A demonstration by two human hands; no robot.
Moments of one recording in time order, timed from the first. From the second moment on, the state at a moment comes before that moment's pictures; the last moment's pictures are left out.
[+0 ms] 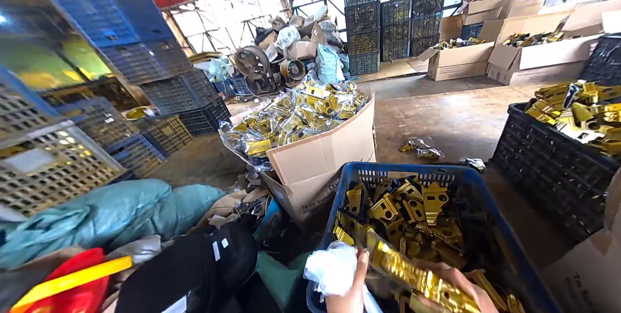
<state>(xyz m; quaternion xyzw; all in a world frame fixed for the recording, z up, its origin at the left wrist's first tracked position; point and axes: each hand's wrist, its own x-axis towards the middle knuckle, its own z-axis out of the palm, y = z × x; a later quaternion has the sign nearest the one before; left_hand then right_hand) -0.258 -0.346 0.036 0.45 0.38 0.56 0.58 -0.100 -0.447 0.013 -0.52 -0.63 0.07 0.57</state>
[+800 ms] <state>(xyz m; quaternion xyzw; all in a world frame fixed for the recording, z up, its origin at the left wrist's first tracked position) -0.255 -0.377 0.006 0.66 0.21 0.33 0.64 -0.066 -0.450 0.015 -0.57 -0.54 0.35 0.51</state>
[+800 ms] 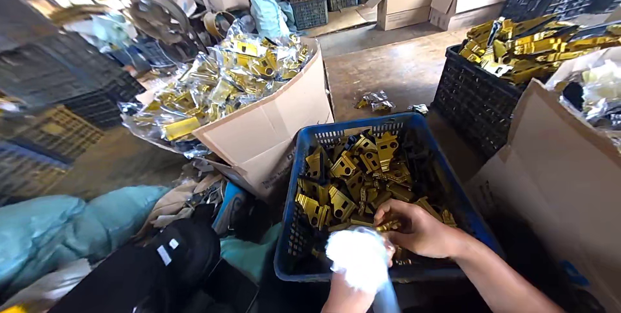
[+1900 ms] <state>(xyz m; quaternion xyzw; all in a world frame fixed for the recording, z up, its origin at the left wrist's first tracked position) -0.307 -0.382 -0.006 0.63 0.25 0.30 0.67 -0.139 -0.451 -0.011 -0.43 -0.60 0.41 0.53</state>
